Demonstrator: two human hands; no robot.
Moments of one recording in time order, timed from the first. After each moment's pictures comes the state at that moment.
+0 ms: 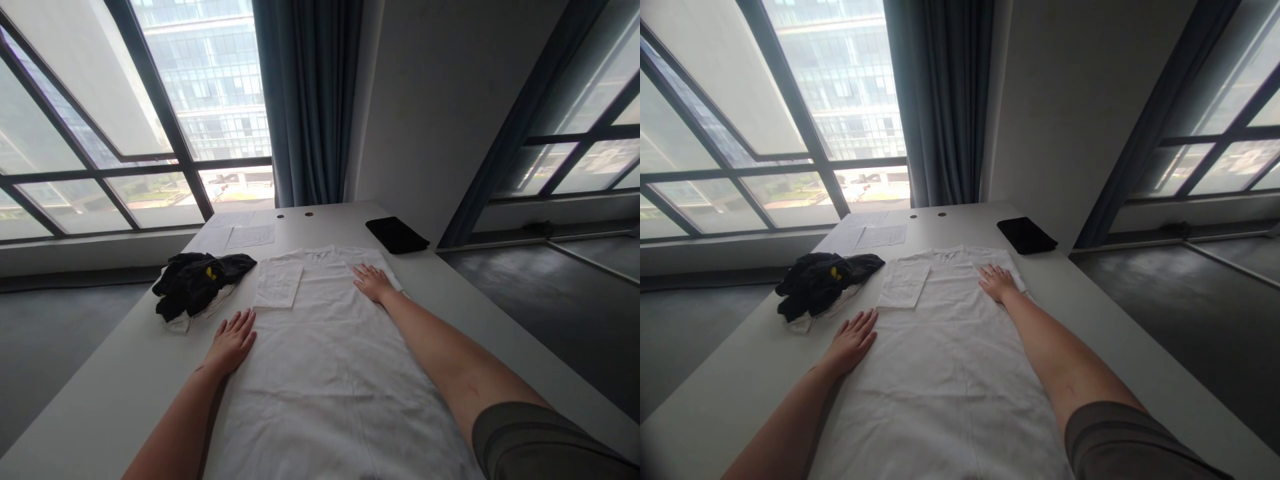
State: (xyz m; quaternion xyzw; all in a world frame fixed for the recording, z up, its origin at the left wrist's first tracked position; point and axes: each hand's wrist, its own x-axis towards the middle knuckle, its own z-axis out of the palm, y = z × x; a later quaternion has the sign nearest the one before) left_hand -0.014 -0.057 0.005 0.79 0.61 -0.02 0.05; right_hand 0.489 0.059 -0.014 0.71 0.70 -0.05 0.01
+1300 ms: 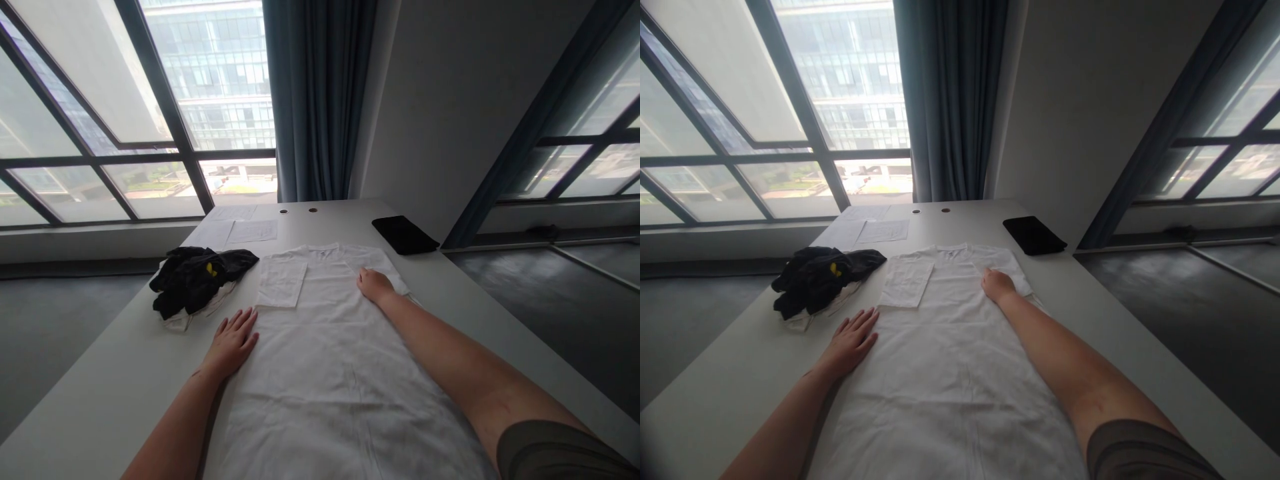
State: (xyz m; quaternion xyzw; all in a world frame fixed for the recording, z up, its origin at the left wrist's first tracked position) left_hand -0.020 -0.055 0.003 0.80 0.59 0.04 0.06; right_hand 0.451 0.053 0.015 0.72 0.69 0.01 -0.02
